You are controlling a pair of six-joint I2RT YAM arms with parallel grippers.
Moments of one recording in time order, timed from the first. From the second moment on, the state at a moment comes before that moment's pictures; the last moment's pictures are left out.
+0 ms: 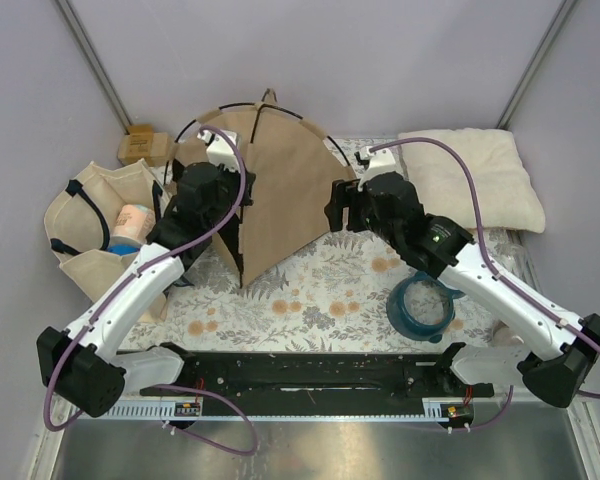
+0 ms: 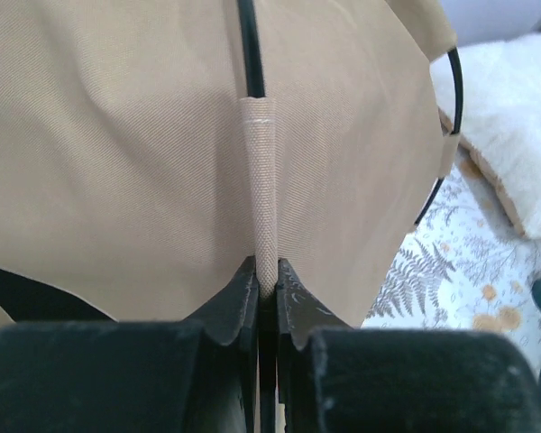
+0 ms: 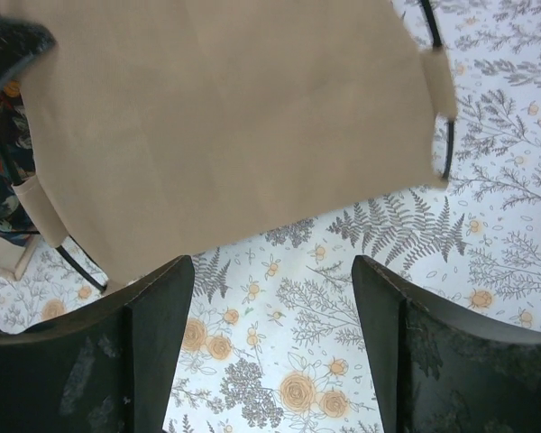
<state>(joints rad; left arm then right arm) -0.48 1.18 1.09 -0.11 -0.15 -0.20 0.79 1.23 1.28 -0.46 0.28 0.38</state>
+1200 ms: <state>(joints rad) -0.65 1.30 1.35 -0.11 -0.03 -0.60 0.71 1.19 1.34 -0.65 0.53 0.54</state>
